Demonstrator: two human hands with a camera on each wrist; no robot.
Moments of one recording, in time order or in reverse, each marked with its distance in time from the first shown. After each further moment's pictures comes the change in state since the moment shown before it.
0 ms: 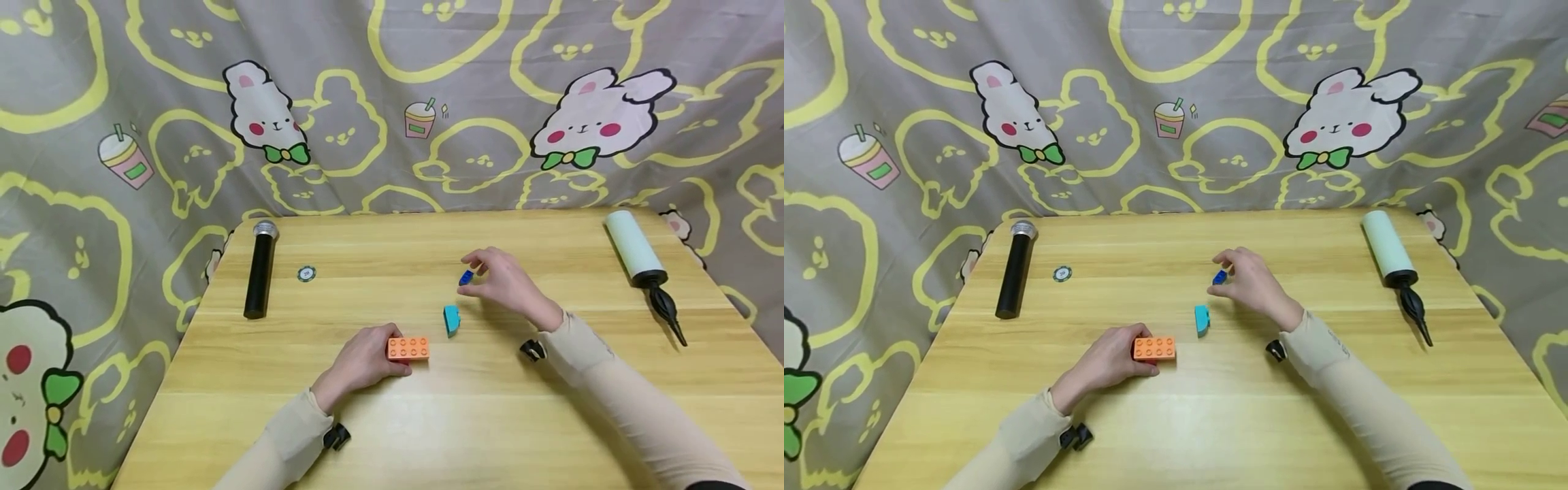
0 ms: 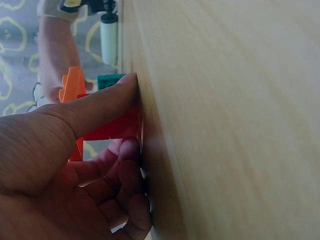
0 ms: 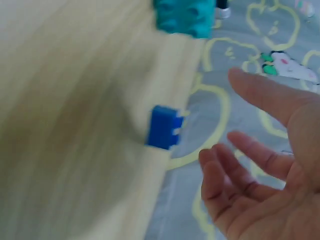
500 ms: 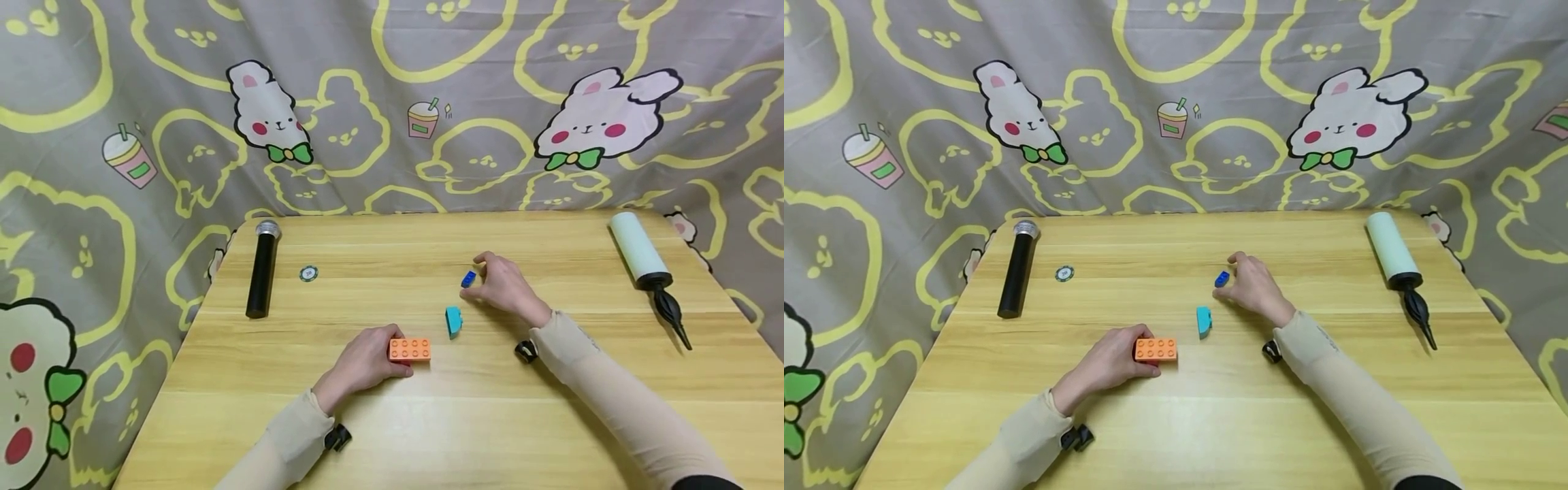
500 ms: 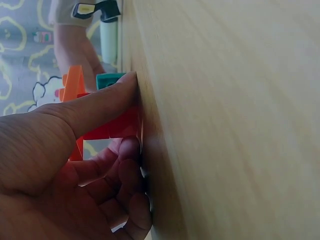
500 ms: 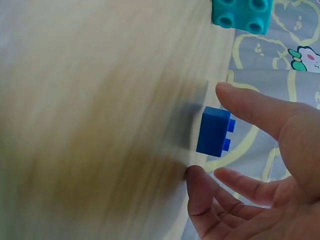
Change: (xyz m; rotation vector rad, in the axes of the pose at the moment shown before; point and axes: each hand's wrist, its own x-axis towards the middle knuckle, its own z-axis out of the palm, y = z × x) left_hand -0.001 -0.001 0.001 0.021 0.019 0.008; right_hand 0.007 0.024 0.021 -0.010 -0.060 0.237
